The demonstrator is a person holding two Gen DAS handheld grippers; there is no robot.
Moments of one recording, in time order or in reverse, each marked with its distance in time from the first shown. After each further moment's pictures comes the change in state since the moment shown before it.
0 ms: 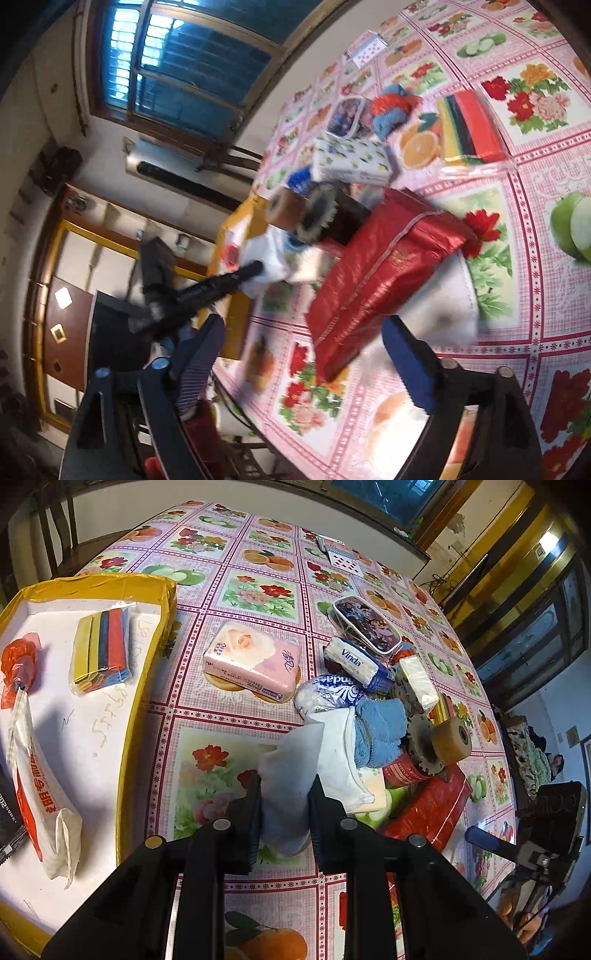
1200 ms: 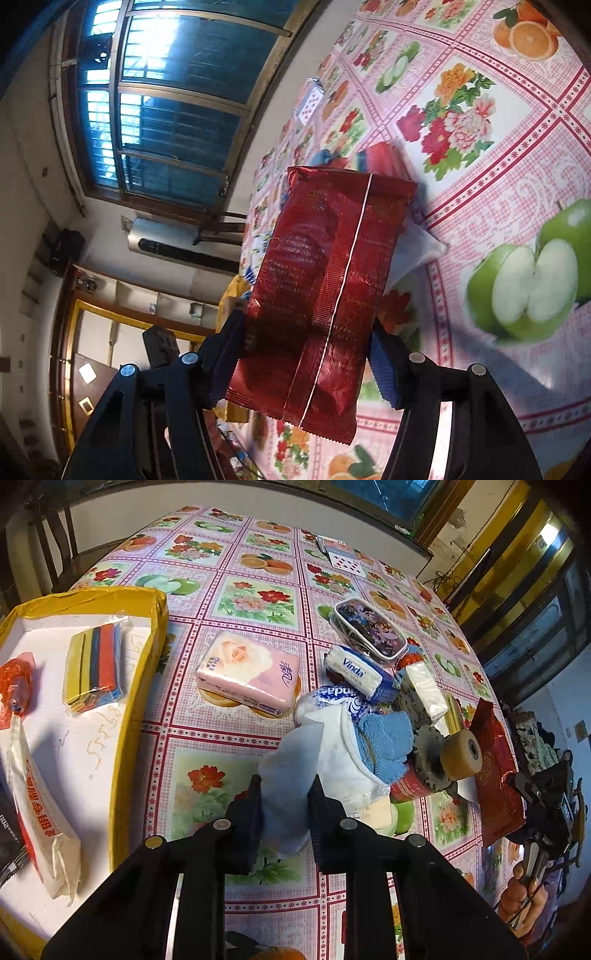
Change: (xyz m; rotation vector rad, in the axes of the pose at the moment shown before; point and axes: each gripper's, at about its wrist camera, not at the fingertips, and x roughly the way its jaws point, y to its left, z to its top) left arm 0.004 -0.007 0.010 0.025 -0.016 0.036; right arm -0.052 -0.074 0.012 0.214 -0.195 0.047
